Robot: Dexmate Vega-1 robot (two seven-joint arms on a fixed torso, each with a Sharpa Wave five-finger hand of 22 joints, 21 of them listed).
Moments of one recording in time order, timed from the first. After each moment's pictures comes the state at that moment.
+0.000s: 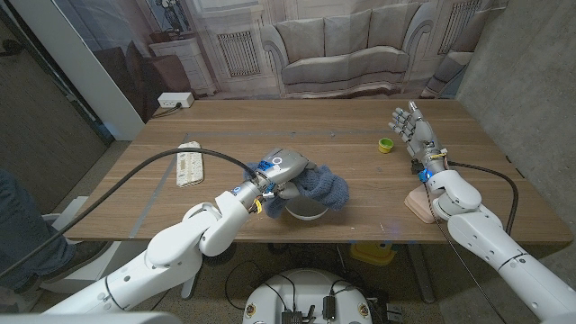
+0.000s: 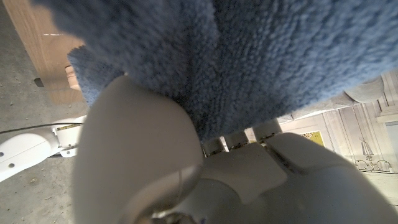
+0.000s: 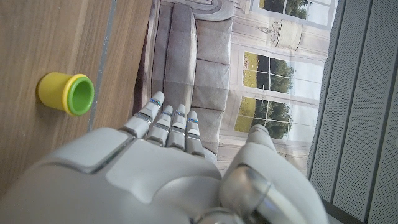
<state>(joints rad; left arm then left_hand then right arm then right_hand) 1.22 0.86 0.52 -2.30 0.96 0.14 0.10 1.32 0.09 0.21 -0.13 0.17 0.93 -0.06 0.36 0.22 0.97 -0.15 0.23 0.41 0.95 -0.07 0.22 0.27 0.99 0.00 0.36 0.17 -1.13 -0.64 -0.19 -1.67 0.73 0.29 -0.08 0.31 0.08 0.15 -0.06 0.19 0.28 0.05 0.20 0.19 0.32 0.08 0.21 0.18 0.23 0.01 0.20 0.18 0.31 -0.04 0.25 0.18</state>
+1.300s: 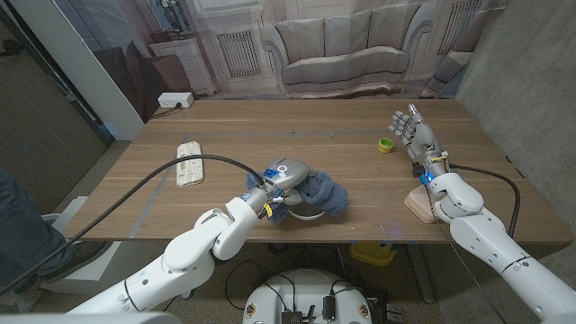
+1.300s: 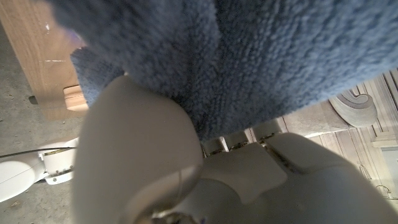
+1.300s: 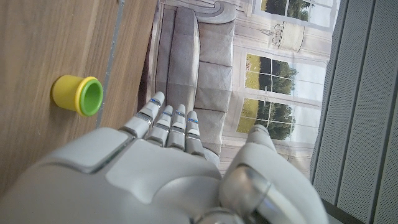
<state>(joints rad) 1.17 0.80 0.61 -2.22 0.99 0.20 0.07 1.32 0.09 0.21 -0.14 0.18 0.94 -0.07 0.36 0.22 0.97 -0.16 0.22 0.41 0.95 -0.07 0.22 0.27 0.98 -0.01 0.35 0.17 -1.15 -0.65 -0.18 -1.67 0.73 0.30 -0.07 0.31 0.08 0.15 -0.06 0.19 0.28 0.05 0.20 0.19 0.32 0.08 0.21 0.18 0.23 0.01 0.20 0.18 0.31 -0.04 0.24 0.18</state>
